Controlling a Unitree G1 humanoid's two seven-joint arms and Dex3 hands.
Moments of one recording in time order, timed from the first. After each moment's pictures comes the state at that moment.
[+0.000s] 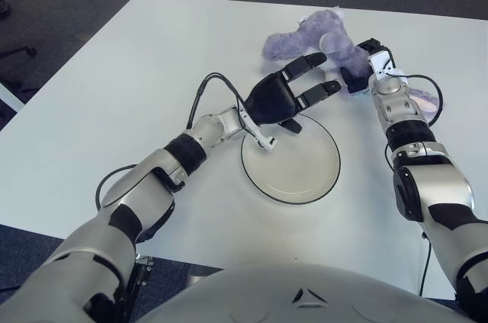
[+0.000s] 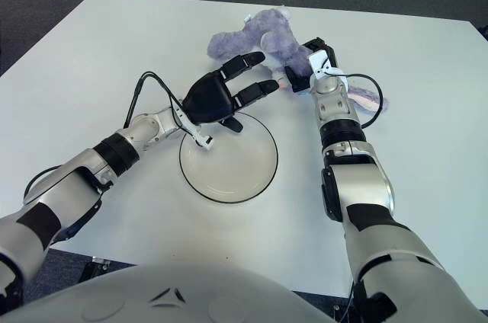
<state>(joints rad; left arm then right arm) -0.76 0.25 -0.78 0.57 1.26 -0.40 0.79 -0.81 -0.33 0.00 0.89 -0.21 0.10 -0.10</state>
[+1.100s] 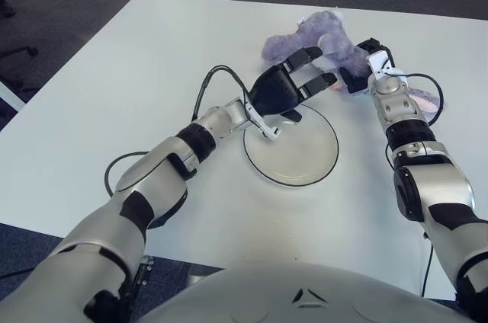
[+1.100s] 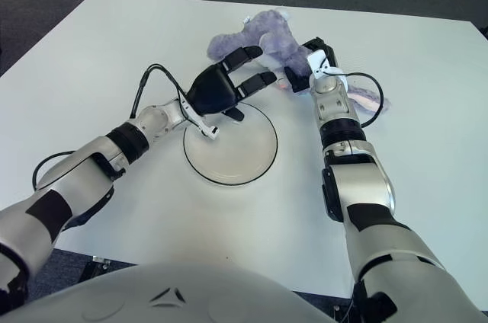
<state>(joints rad) -0.87 0.16 -0.83 0.81 1.26 -0.34 0.91 -0.80 -0.34 0.03 0.87 -0.22 0.13 -0.11</state>
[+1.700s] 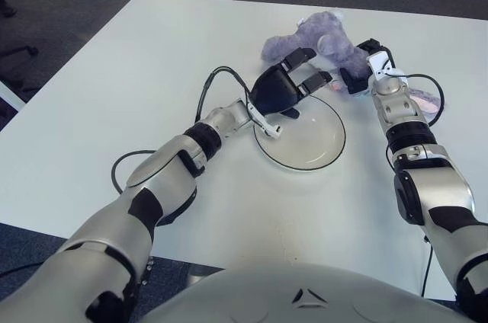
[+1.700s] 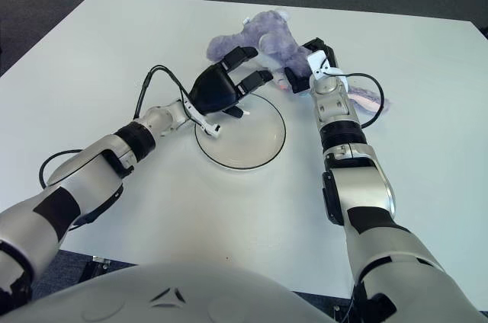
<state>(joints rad) -0.90 0.11 -0.84 0.95 1.23 -0.31 0.96 -0.78 -0.34 0.03 0.81 -0.22 0.16 -0.10</state>
